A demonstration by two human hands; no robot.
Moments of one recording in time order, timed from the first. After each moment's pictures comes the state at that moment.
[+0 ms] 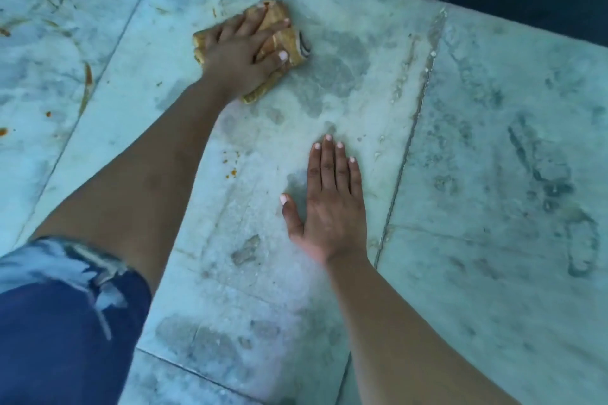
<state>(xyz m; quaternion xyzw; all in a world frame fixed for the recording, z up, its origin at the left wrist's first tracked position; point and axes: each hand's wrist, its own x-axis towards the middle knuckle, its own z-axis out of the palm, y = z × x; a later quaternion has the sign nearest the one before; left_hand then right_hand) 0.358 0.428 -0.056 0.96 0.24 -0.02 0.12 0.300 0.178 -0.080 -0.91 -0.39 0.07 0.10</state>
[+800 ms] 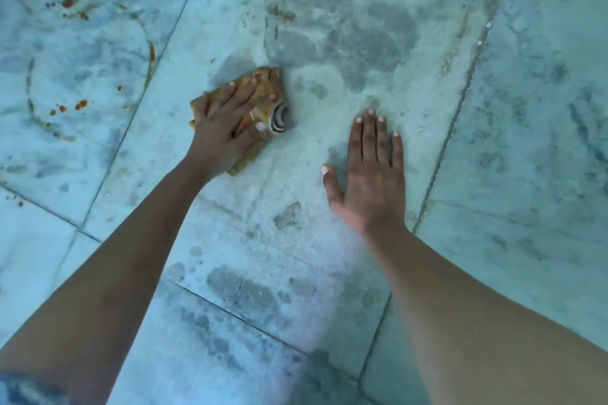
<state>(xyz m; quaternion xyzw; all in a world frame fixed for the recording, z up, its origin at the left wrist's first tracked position) 0.194 0.394 -0.057 0.95 0.25 0.01 0.19 0.302 0.177 -0.074 -0.91 -0.40 0.09 0.06</state>
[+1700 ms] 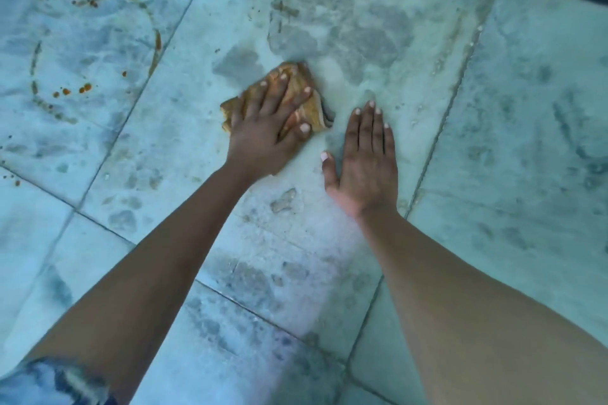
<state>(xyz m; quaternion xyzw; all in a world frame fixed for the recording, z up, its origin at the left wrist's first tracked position) 0.216 0.334 -0.061 0.95 0.27 -0.01 0.12 0.301 0.178 -0.074 -0.91 -0.41 0.08 0.08</state>
